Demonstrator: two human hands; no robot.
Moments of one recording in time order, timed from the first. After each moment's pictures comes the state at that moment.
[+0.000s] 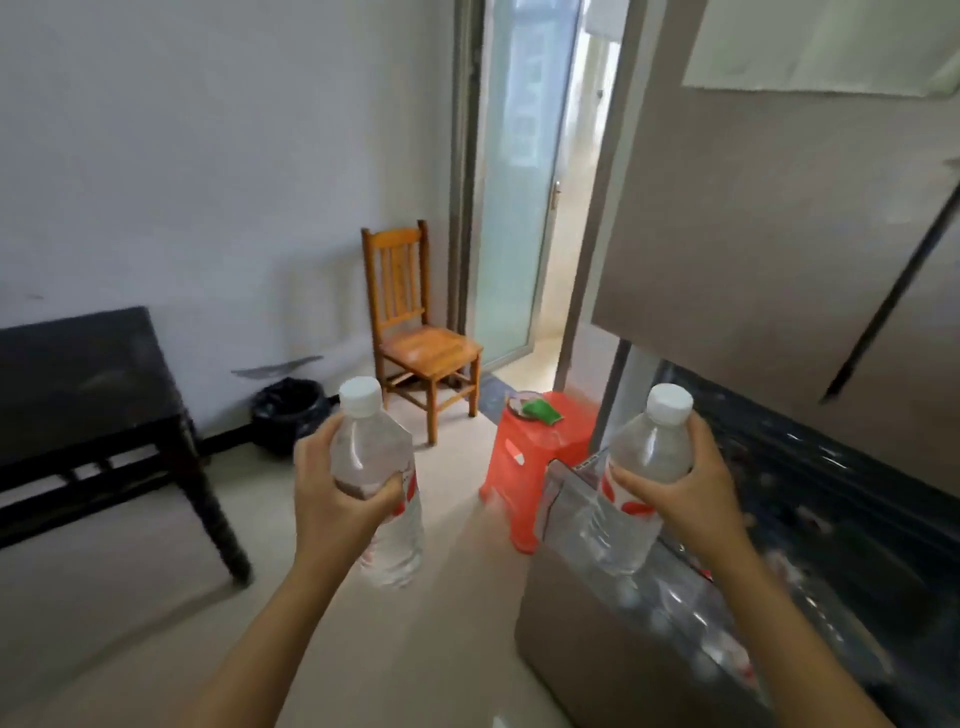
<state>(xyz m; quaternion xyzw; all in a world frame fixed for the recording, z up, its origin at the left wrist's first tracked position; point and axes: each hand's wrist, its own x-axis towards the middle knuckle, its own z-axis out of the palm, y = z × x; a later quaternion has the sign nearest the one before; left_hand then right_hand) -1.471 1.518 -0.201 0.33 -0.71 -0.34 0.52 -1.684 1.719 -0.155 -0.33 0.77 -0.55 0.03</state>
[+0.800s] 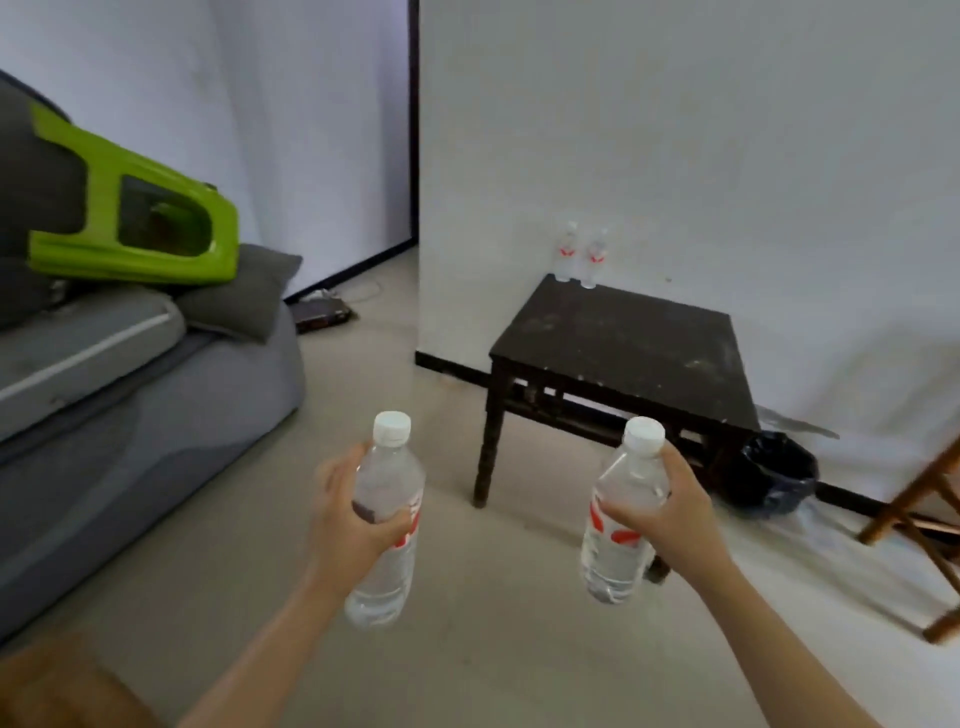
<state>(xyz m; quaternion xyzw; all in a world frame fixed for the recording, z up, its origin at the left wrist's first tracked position) -0.837 1.518 -0.265 0.70 -0.45 -0.11 0.55 -1.115 1.417 -0.211 -0.70 0.54 -0.36 0.31</state>
